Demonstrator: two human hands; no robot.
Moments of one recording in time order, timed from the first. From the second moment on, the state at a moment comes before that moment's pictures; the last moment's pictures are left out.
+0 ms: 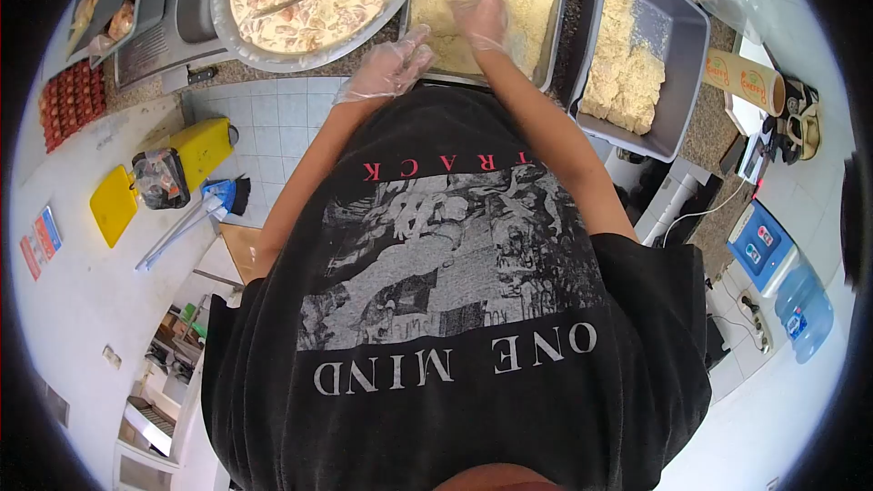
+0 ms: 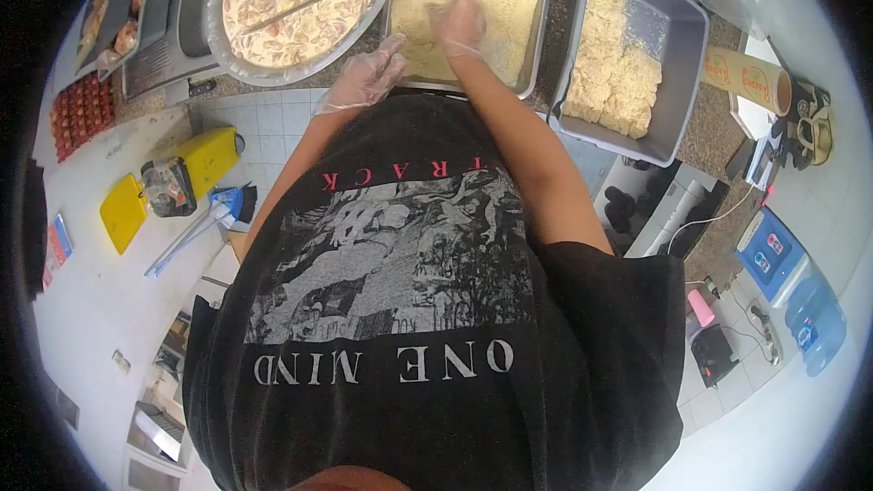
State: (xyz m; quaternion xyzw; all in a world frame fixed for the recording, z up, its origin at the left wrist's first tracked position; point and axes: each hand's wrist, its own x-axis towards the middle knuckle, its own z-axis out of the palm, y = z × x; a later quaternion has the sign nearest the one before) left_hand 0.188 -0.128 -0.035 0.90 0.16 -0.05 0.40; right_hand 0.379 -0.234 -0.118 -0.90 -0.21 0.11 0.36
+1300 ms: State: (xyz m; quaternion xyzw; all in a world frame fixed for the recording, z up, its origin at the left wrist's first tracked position) left_hand 0.204 -0.170 -0.072 0.86 0.17 0.00 0.48; right_hand 0.635 -0.497 0.035 -0.84 -0.09 0.35 0.41
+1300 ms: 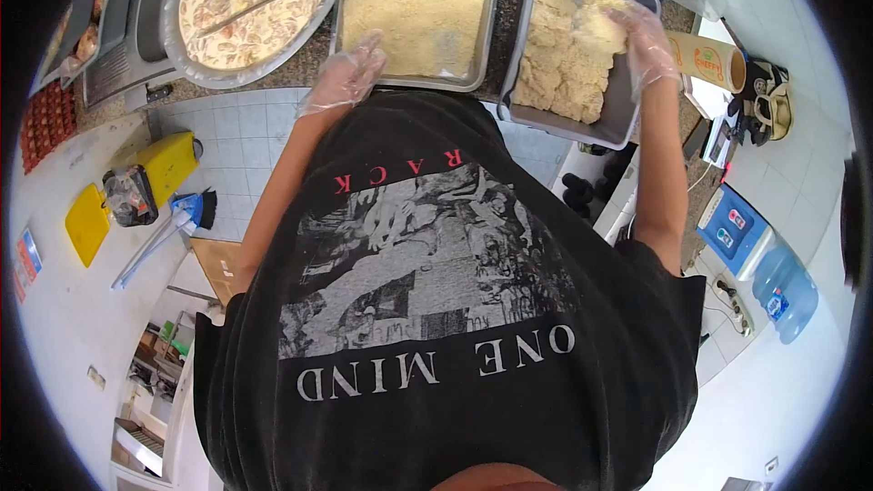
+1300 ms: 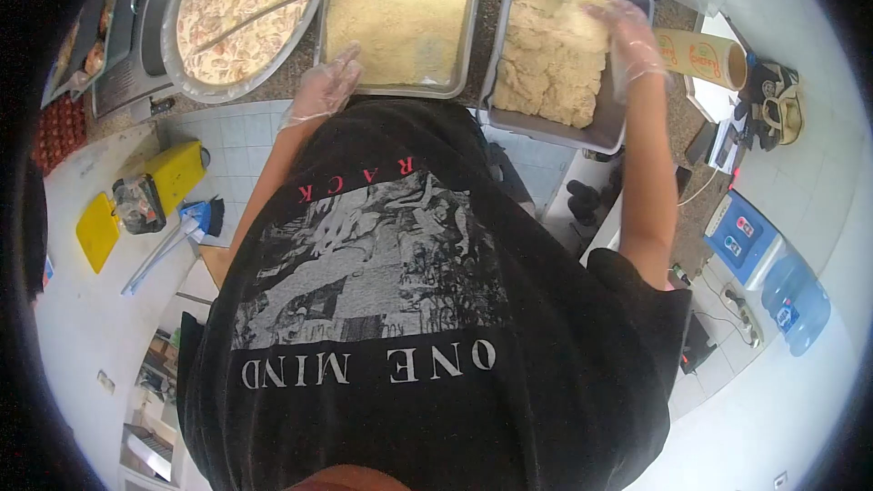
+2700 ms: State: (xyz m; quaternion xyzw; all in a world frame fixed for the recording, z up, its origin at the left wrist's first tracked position) left_hand 0.286 -0.157 -0.193 0.95 0.21 -0.10 0.22; right_hand 0.421 -0.304 -0.129 -0.93 -0.15 0.24 0.23
